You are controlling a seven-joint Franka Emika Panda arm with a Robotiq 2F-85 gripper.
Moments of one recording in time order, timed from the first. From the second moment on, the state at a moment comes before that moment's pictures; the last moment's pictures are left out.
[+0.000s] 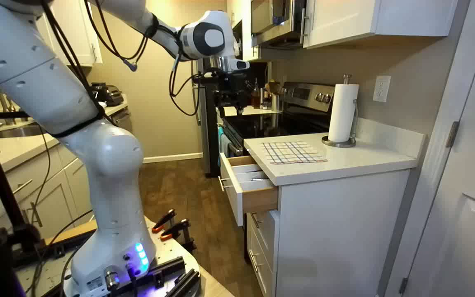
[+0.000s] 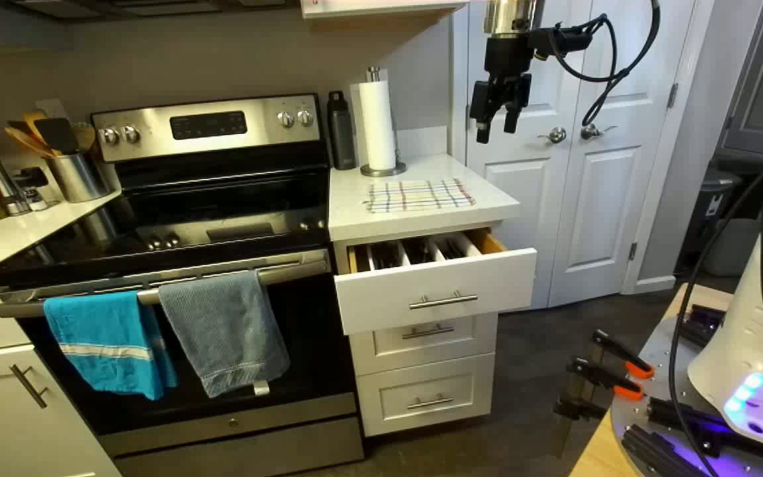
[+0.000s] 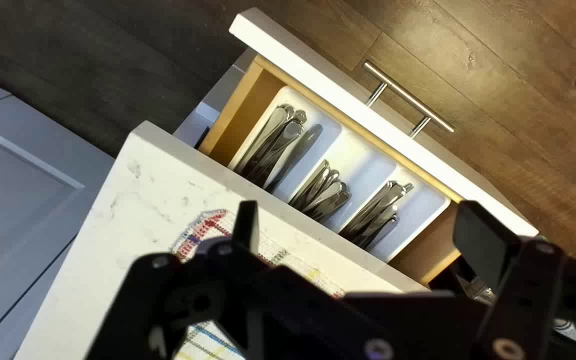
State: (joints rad) arm 0.02 -0.49 0.01 -2.43 -0.04 2.06 0.05
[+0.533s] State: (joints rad) arm 0.02 -0.49 0.01 -2.43 -0.04 2.06 0.05
